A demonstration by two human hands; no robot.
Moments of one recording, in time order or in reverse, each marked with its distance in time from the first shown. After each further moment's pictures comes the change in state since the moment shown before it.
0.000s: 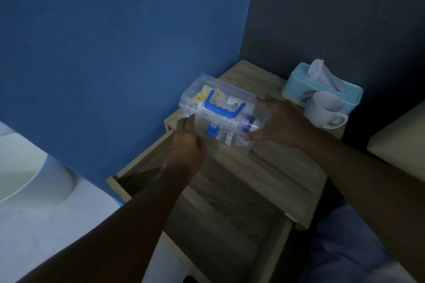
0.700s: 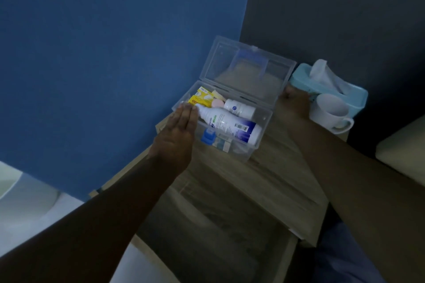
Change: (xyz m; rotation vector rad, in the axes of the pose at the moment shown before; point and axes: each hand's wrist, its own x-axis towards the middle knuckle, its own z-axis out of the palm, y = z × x) left_hand 0.039 -0.024 -0.007 0.591 -0.205 0.356; right_hand 0.071 0.037 0.019 0.449 0.545 0.401
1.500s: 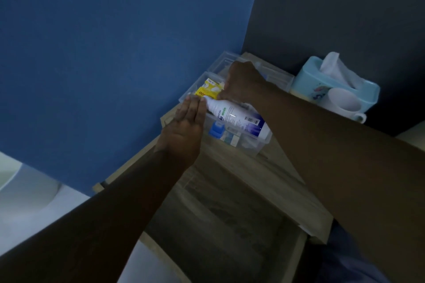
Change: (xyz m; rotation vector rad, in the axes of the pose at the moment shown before) left_hand 0.003 -0.002 0.007 -0.014 -0.013 -0.008; right_hand -0.008 -0.088 0.076 -0.534 -0.430 -0.482
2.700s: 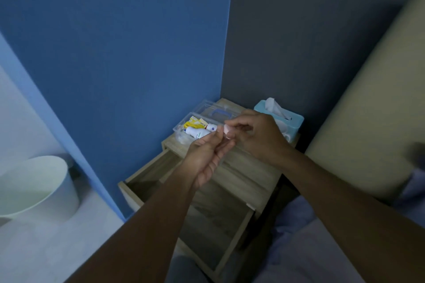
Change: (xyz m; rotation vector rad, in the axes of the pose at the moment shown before) left_hand -0.083 0.163 -0.160 -2.261 -0.029 -0.374; right_hand -0.262 0.014 -0.154 0.603 0.295 -0.257
